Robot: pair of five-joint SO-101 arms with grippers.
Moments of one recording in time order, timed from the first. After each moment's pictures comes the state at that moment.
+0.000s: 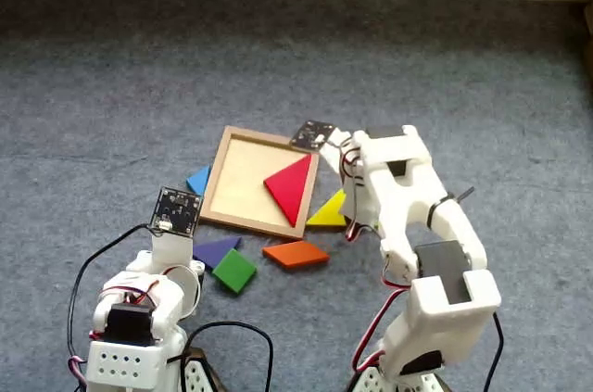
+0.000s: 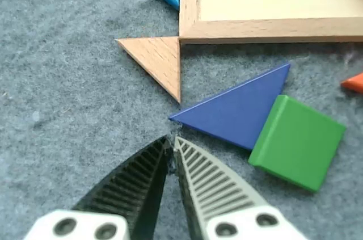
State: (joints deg) left arm -0.4 -102.2 96.0 74.9 -0.7; right arm -15.9 13.2 21.0 67.3 52.0
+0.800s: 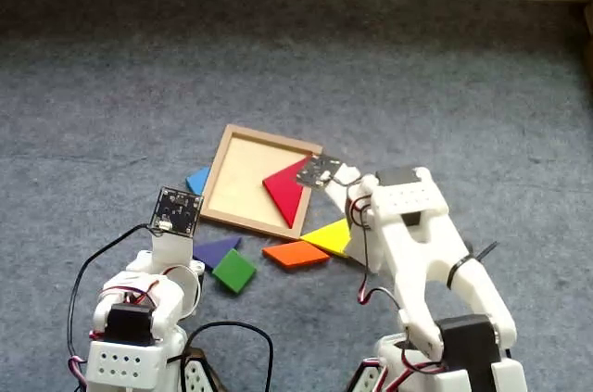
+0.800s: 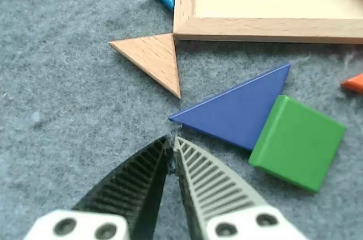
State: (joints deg) left arm -0.4 -102.2 96.0 74.9 -0.7; right arm -18.0 -13.5 44.5 66.8 48.1
